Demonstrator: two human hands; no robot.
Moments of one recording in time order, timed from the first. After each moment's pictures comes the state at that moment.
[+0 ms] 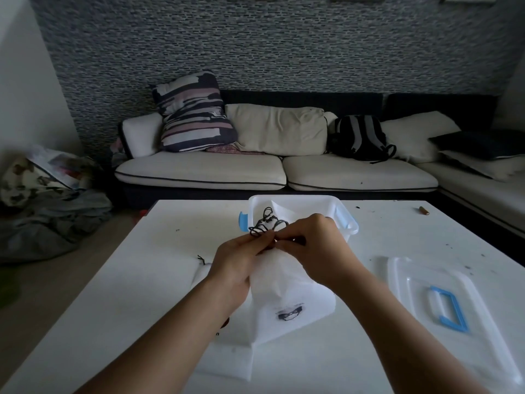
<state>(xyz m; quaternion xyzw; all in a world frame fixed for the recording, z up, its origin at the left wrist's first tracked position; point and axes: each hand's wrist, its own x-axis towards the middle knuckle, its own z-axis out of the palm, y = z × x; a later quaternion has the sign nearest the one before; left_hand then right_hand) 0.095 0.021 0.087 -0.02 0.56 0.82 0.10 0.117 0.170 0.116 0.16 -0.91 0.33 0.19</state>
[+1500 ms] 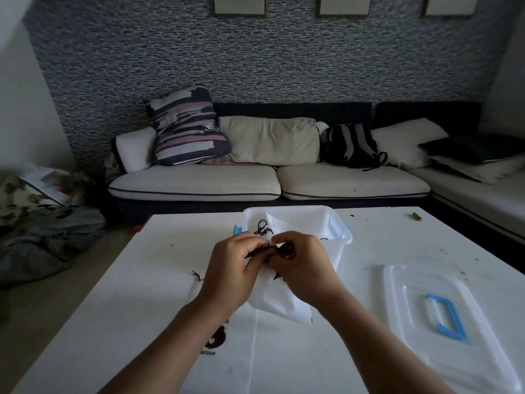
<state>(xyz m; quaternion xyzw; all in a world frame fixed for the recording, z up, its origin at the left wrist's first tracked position) 0.084 0.009 0.090 0.32 0.79 0.45 -0.28 0.110 0.158 0.102 0.03 -0.84 0.52 0.15</state>
